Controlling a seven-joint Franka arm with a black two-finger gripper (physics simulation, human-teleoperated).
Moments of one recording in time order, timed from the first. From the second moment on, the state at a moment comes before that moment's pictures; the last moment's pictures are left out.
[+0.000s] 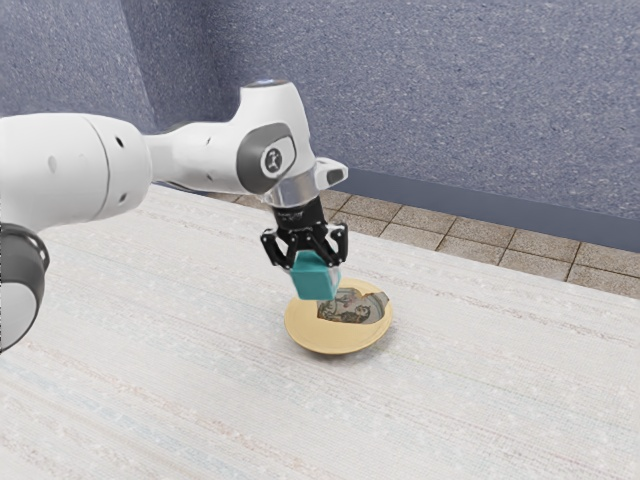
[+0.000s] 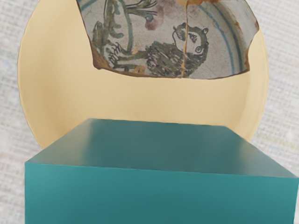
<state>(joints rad) -0.61 0.38 0.48 -1.67 -0.34 1.96 -0.33</state>
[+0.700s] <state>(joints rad) -0.60 0.56 0.46 -1.56 -0.35 1.98 -0.34</state>
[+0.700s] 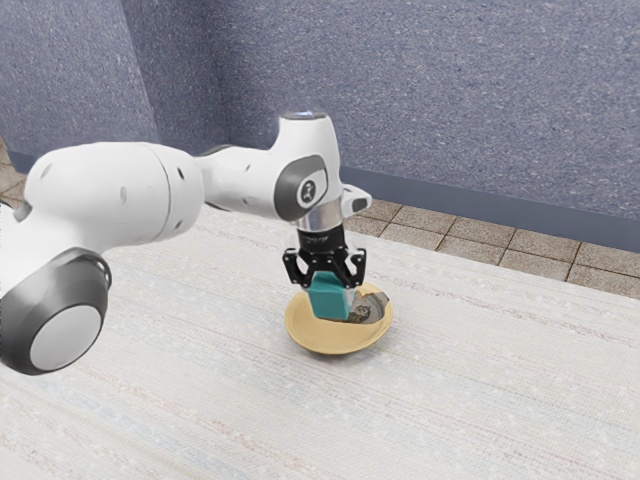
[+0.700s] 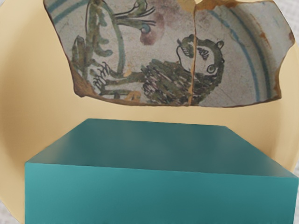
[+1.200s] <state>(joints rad) -0.60 0.59 0.45 -1.56 -0.36 2.02 -0.33</state>
